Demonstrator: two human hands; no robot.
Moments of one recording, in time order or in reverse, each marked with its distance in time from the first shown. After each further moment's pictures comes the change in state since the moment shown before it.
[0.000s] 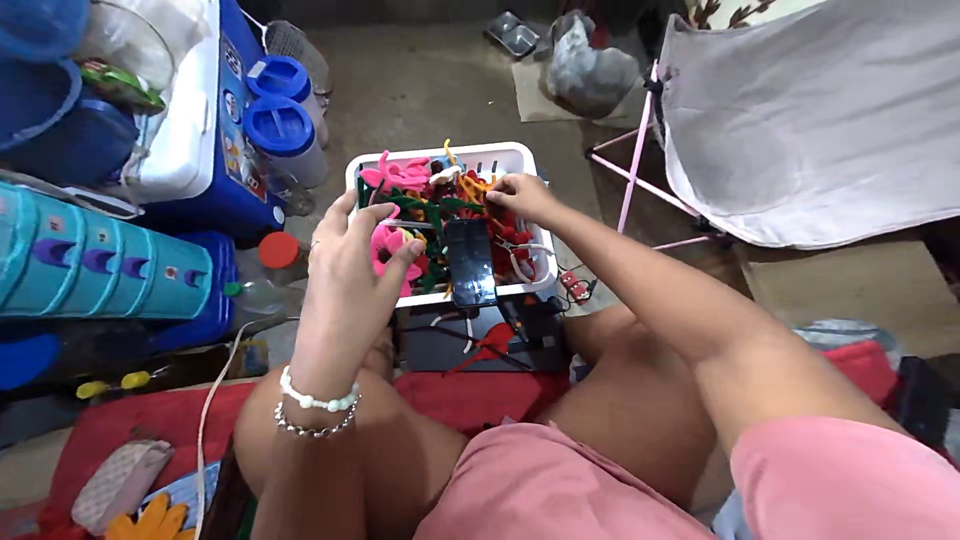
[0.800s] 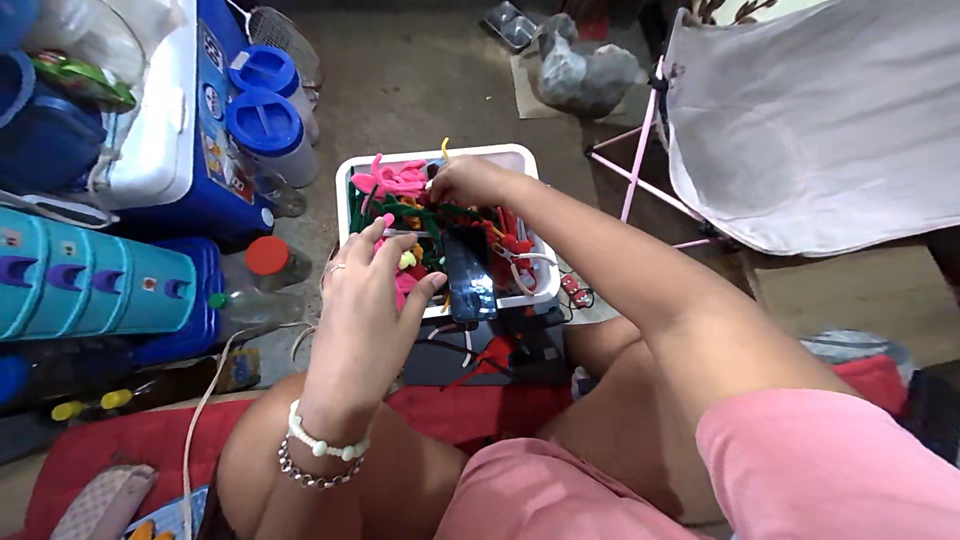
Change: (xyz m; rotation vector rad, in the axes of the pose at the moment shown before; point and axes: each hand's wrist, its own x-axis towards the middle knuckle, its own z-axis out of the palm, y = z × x) left_hand 0.005 0.002 0.022 0.011 -0.090 0.016; right_hand 0.081 -0.052 0.019 -0.435 -0.290 -0.623
